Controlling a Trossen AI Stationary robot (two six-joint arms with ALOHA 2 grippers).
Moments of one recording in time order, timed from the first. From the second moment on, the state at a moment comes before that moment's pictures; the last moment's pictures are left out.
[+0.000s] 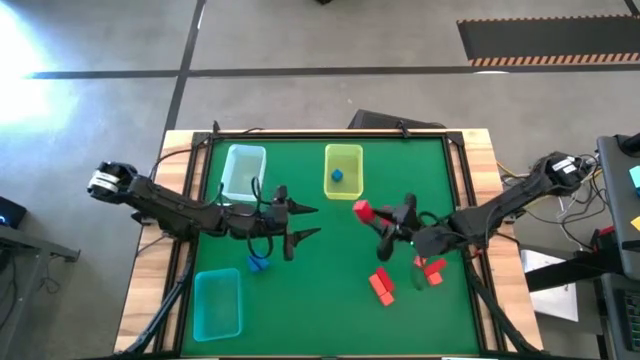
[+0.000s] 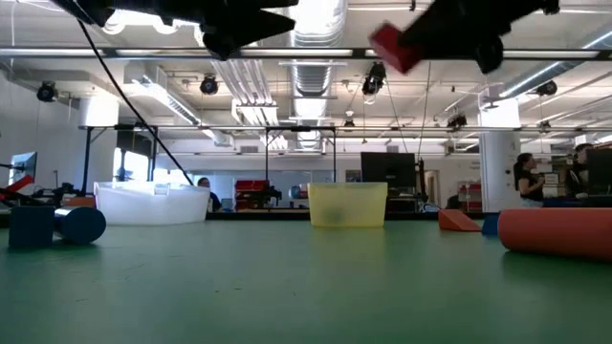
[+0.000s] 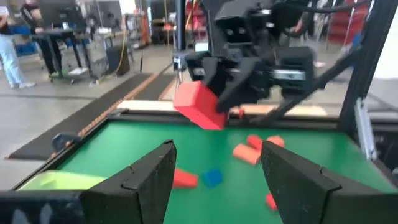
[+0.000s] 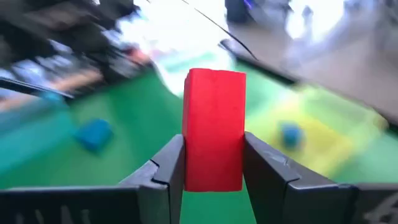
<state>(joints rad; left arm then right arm) -0.24 1.32 0.69 0.61 -0.39 -0.02 0.44 1.22 0.69 0.10 0.86 0.48</state>
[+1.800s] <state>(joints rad) -0.21 1.64 0.79 1.03 -0.20 -0.02 0.47 1.38 0.63 0.80 0.62 -0.03</state>
